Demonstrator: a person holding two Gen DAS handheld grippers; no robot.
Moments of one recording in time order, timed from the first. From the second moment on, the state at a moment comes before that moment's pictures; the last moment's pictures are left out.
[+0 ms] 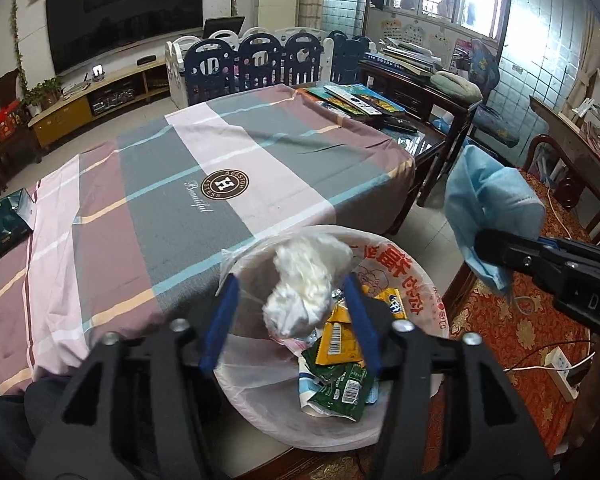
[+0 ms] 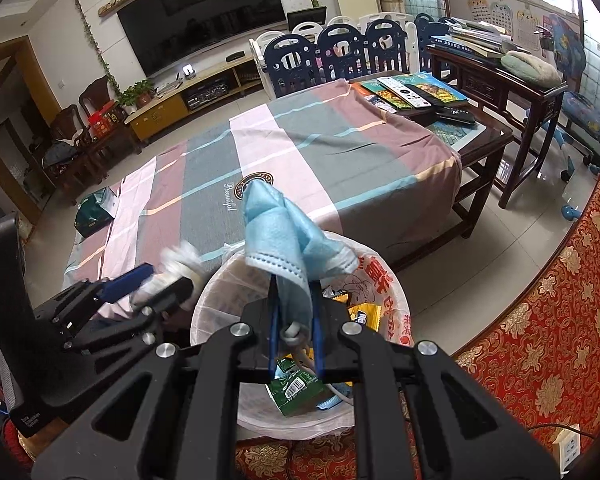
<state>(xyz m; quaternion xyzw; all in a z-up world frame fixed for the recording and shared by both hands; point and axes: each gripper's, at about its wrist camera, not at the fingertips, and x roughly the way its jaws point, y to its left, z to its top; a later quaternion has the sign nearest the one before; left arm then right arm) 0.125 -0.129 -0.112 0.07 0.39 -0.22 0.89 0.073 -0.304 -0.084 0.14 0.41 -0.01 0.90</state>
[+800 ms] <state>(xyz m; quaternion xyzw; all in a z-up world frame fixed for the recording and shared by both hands) 0.089 -0.026 -0.026 0.00 0.31 -0.03 0.95 0.058 -0.249 -0.041 0.05 0.36 -0.05 0.93</state>
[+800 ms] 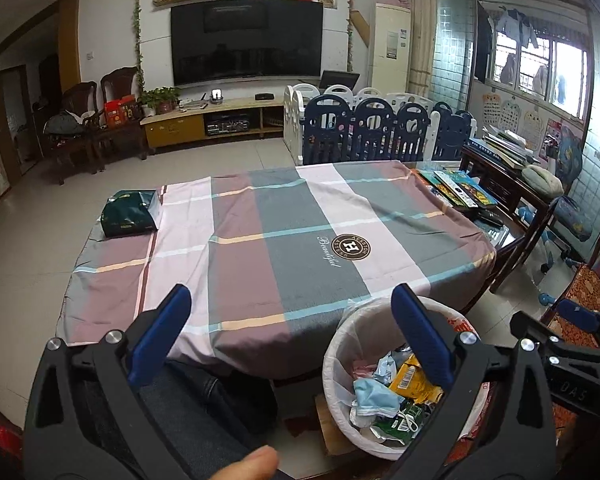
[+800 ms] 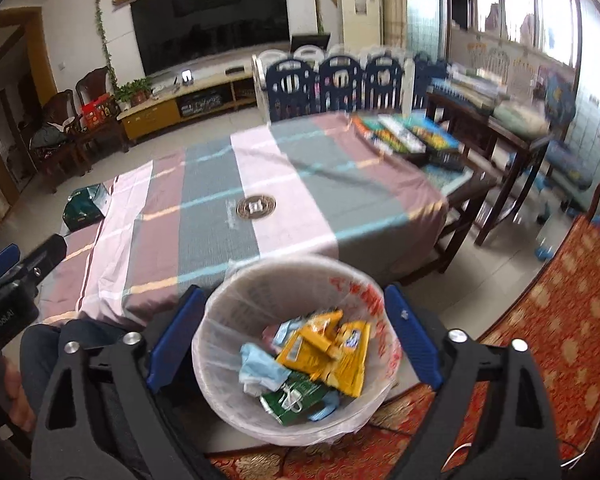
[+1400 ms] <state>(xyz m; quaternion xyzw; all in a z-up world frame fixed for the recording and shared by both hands) 0.061 -0.014 -0.003 0.00 0.28 -0.01 0.96 0.042 -0.234 -0.013 0.02 0.32 -0.05 0.95</state>
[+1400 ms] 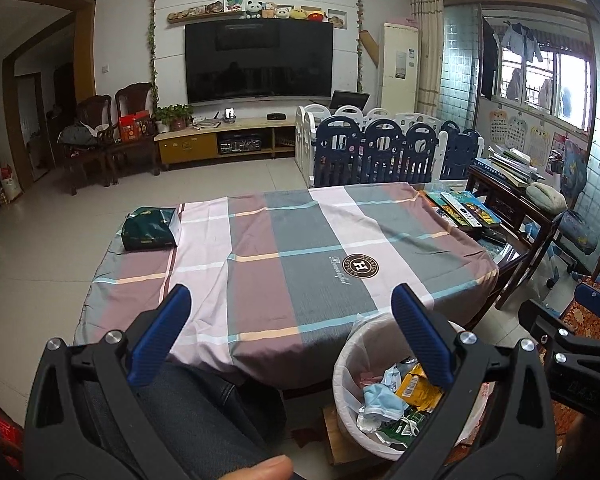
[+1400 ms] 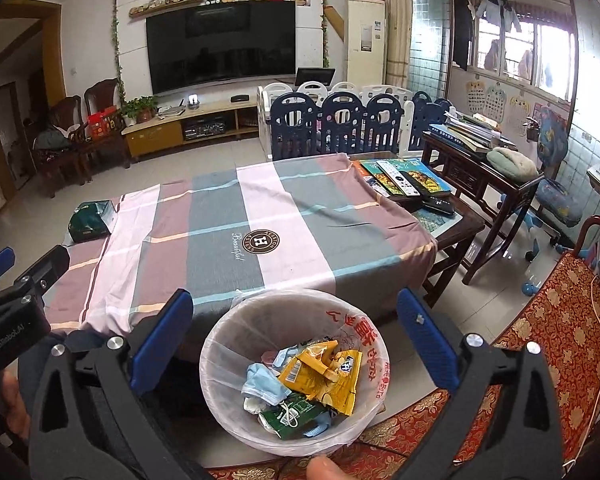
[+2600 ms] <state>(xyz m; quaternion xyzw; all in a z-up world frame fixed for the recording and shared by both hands) 0.065 -0.017 -0.006 0.00 0.28 -0.02 0.96 0.044 -0.235 -0.022 0.03 0.33 -0.05 0.94</state>
